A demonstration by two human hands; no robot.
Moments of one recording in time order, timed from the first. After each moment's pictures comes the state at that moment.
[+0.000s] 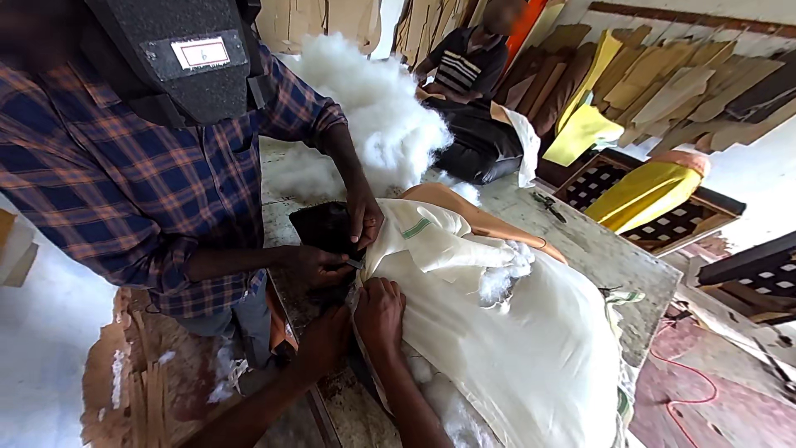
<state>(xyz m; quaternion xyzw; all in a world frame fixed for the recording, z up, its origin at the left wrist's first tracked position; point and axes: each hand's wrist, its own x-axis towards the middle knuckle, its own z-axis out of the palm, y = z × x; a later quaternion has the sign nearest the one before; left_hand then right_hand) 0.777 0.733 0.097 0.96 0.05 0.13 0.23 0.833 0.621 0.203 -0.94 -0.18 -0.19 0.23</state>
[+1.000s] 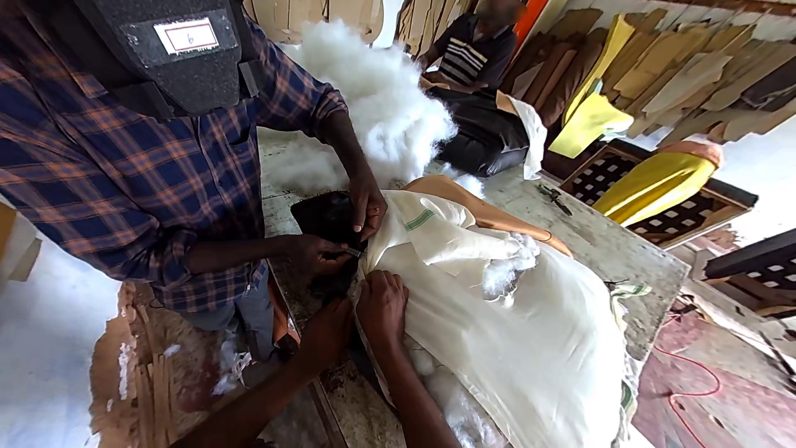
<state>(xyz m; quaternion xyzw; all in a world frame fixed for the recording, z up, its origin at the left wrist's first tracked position) 0.775 0.731 0.102 0.96 0.05 0.14 0.24 0.835 0.619 0.200 -0.94 -0.19 -0.19 0.24</state>
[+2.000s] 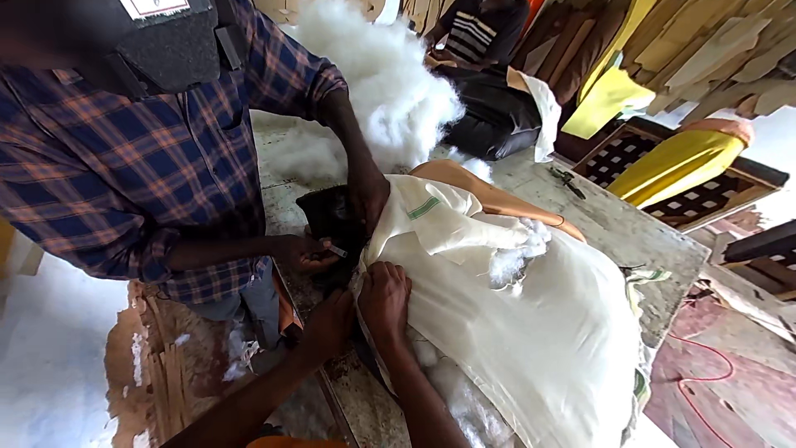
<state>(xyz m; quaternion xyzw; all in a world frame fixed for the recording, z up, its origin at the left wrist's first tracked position) 0.771 0.733 0.106 0.96 0.03 0.16 0.24 0.831 0.618 0.197 -0.94 -0.19 -0.18 0.24</state>
